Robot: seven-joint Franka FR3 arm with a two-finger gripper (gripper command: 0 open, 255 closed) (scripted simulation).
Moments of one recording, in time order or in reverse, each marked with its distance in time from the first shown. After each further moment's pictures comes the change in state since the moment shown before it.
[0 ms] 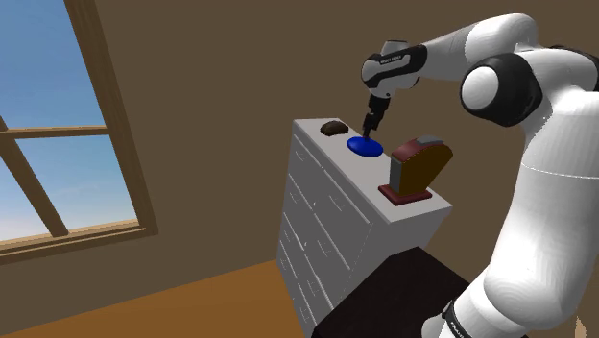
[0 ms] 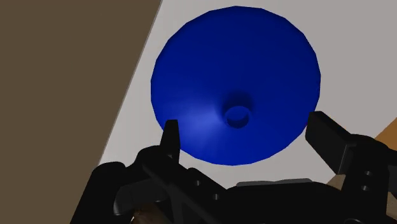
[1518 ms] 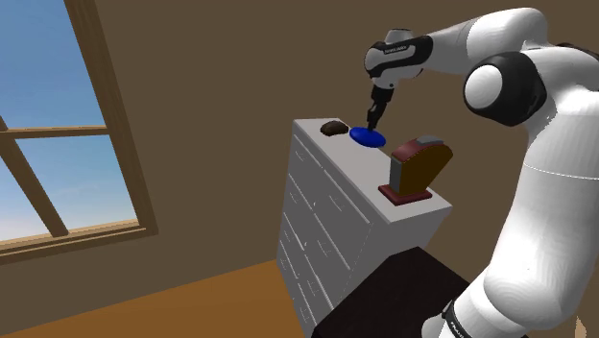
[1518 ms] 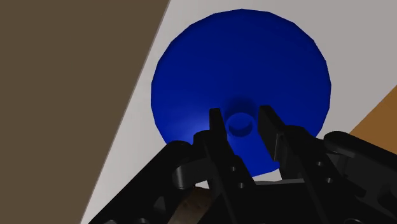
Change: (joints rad) arm -0.002 -0.015 -0.004 0.064 -0.007 -0.078 0.001
